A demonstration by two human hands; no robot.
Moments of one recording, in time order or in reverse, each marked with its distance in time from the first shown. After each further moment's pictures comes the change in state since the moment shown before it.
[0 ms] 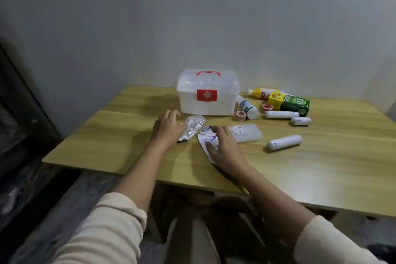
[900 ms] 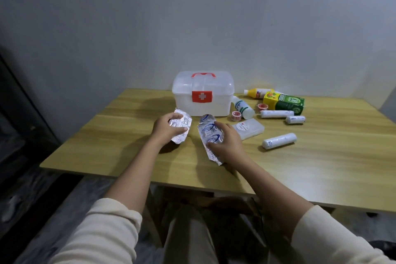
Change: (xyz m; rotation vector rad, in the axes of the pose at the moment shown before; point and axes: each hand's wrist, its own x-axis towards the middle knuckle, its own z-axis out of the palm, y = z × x) left_hand -0.001 0.004 -0.007 -0.548 -0.099 -0.130; right_hand 0.012 0.009 -0.015 0.155 0.074 0.150
